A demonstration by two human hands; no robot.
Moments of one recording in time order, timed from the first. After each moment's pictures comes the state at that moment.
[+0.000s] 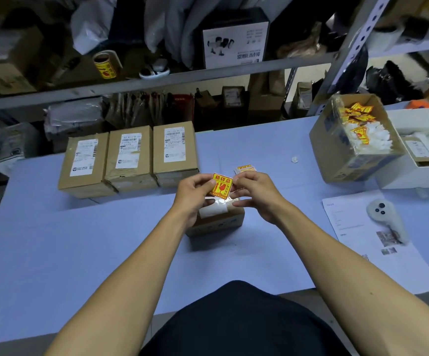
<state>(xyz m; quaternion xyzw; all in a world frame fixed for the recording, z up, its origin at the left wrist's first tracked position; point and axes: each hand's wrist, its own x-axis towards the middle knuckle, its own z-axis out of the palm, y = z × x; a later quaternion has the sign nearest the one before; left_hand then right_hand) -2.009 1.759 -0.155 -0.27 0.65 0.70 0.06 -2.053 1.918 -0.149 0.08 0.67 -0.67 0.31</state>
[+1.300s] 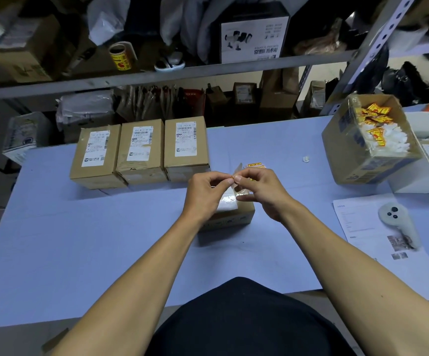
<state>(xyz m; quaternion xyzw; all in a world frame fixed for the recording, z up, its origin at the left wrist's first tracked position) -1.997 1.752 -0.160 -0.13 0.80 0.59 -0.04 -2.049 1.905 -0.151 -0.03 0.69 -0.66 0.29</state>
